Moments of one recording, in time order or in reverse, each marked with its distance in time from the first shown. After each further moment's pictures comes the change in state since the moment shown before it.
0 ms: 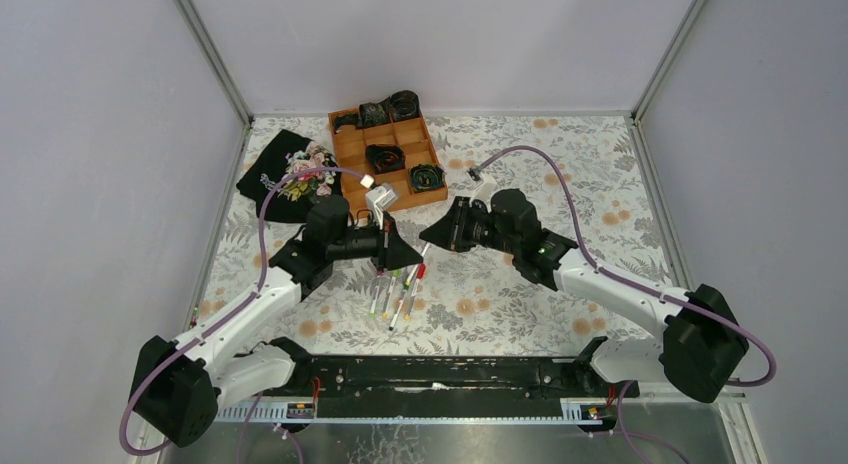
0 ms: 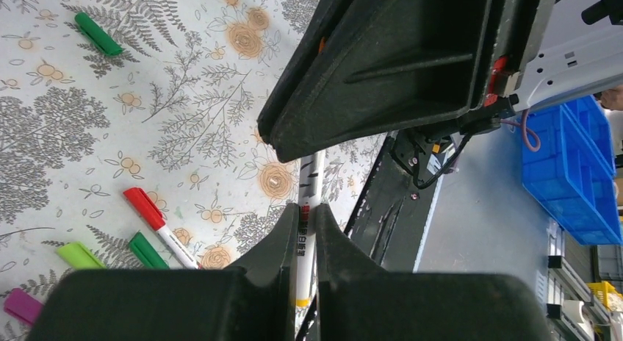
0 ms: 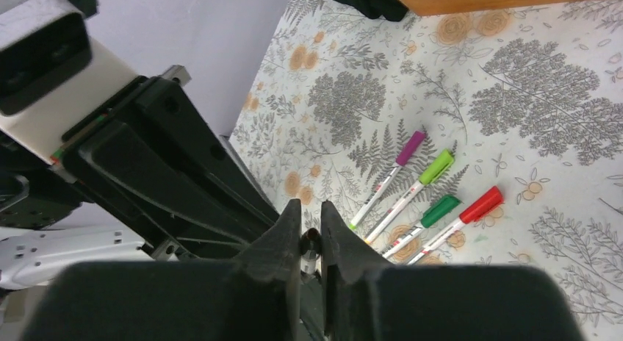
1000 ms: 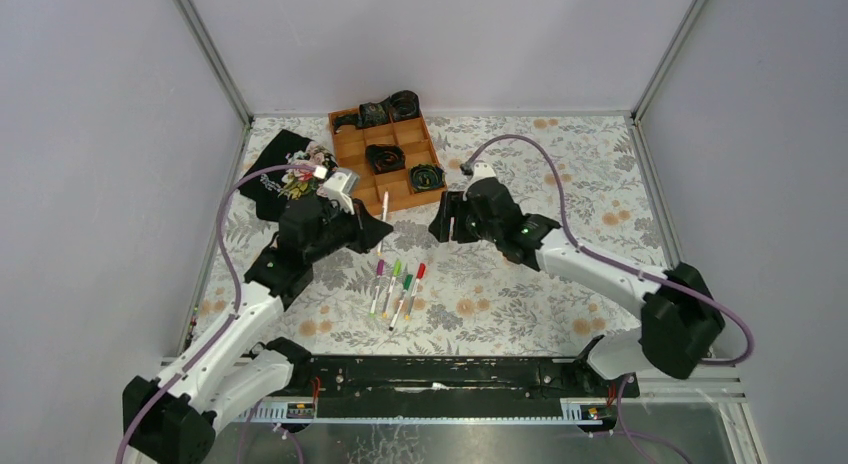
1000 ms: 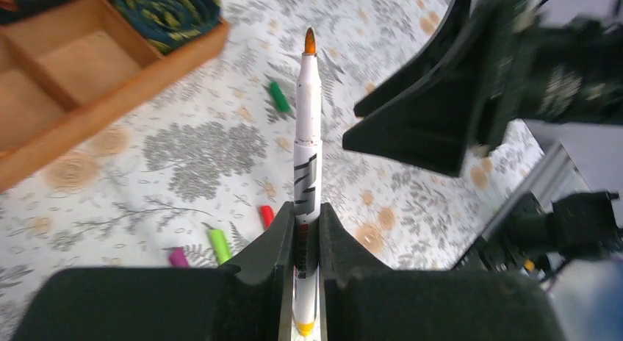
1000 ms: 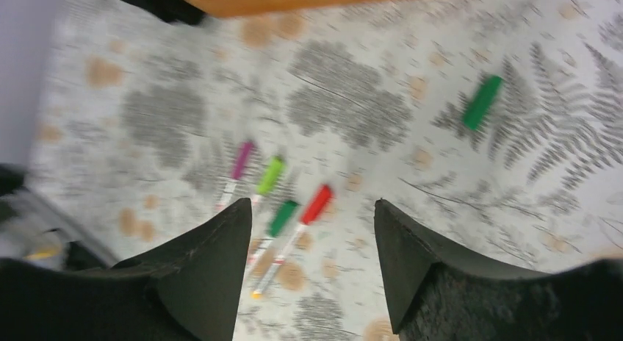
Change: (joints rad) left arm 0.082 -0.138 -0.006 -0.063 -0.329 0.006; right arm -0.003 0.118 0.158 -0.285 0.283 -0.172
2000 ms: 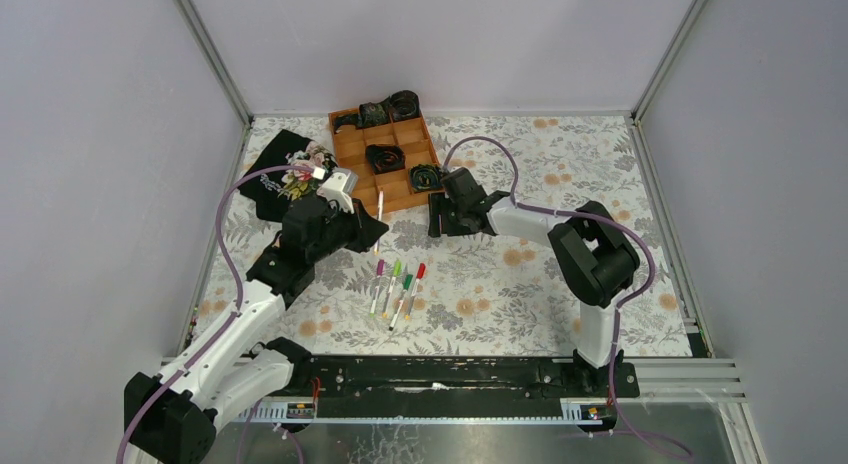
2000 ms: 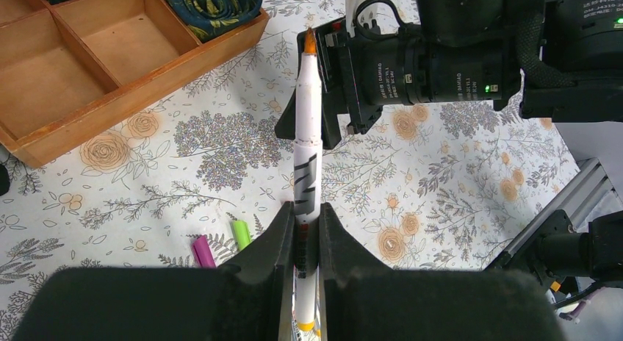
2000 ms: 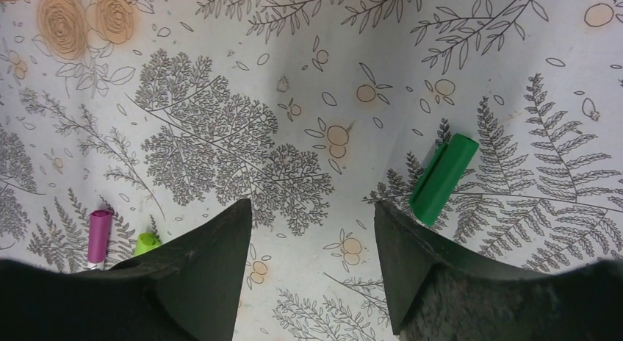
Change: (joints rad) left arm 0.017 -0.004 0.000 -0.031 -0.125 0.001; right arm -0.100 0.537 0.257 -0.085 -0.018 -0.116
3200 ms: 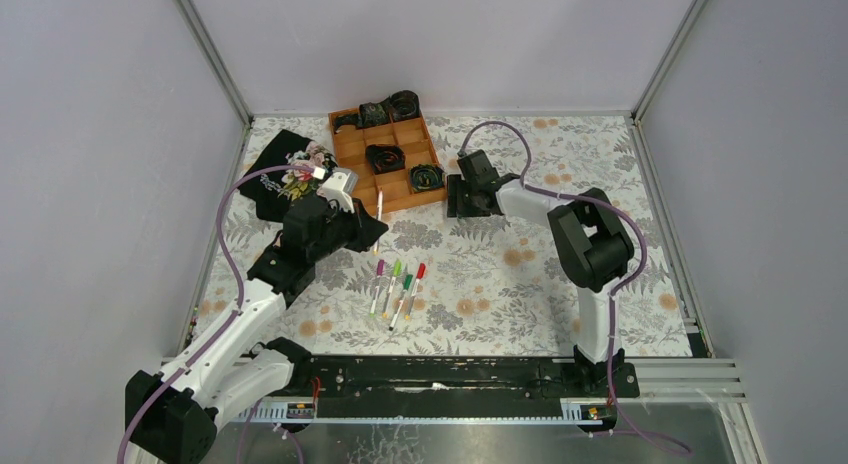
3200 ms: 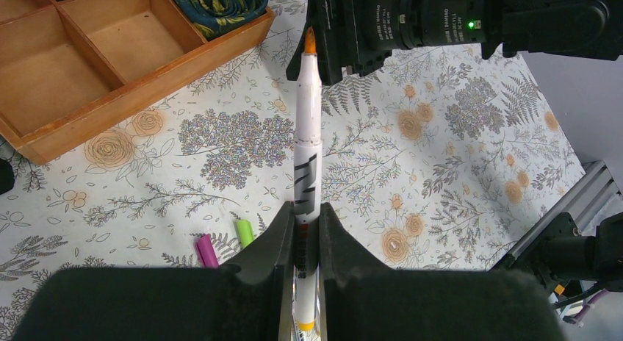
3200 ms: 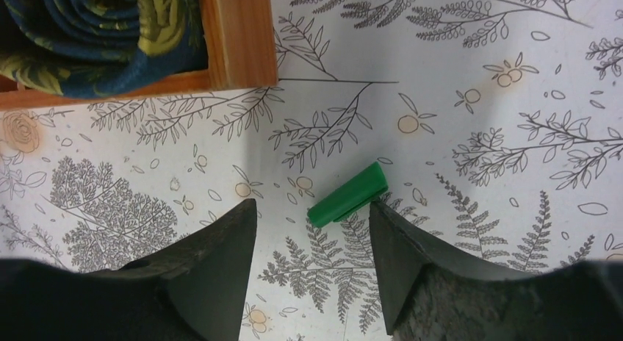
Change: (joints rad) left arm 0.005 0.009 0.000 0.000 0.000 0.000; right arm -0.134 0.095 0.102 -0.032 0.030 -0.064
